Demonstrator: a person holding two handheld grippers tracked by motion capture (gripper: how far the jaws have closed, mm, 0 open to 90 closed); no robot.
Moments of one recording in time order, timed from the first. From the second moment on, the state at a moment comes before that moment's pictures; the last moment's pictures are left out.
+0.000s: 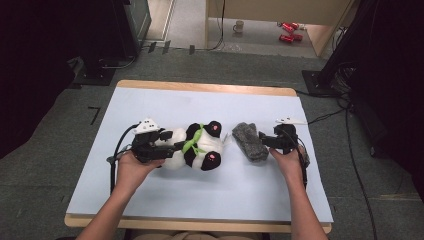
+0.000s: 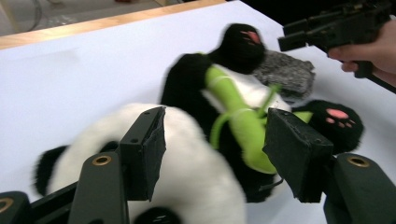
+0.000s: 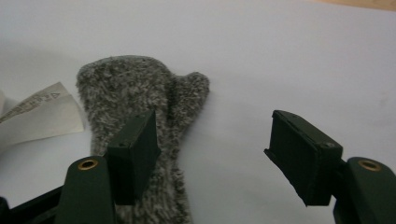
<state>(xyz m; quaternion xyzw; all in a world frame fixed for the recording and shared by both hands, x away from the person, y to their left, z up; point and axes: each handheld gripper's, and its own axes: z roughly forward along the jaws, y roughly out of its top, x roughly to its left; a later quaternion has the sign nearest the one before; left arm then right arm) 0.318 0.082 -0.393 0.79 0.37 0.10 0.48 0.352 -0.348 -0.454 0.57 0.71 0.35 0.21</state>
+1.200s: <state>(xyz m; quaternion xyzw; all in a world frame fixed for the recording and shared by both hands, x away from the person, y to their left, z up) 0.319 0.126 -0.434 0.79 0.39 0.08 0.46 0.373 -0.318 -0.482 0.54 0.76 0.33 0.14</state>
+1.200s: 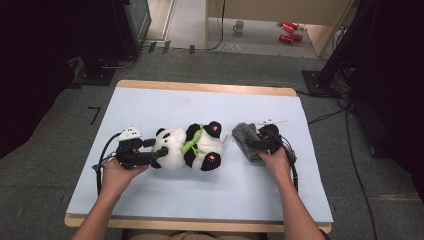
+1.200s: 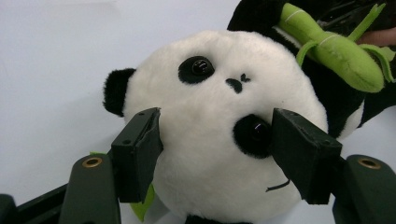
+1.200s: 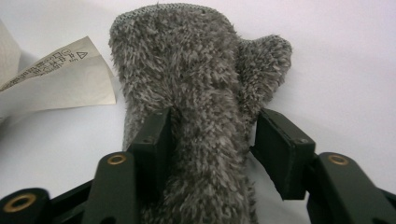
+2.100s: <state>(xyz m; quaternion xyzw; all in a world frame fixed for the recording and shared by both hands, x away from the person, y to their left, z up) 0.315 0.119 -0.452 0.81 0.38 0.08 0.44 0.374 -0.318 -0.483 0.55 0.75 0.34 0.10</state>
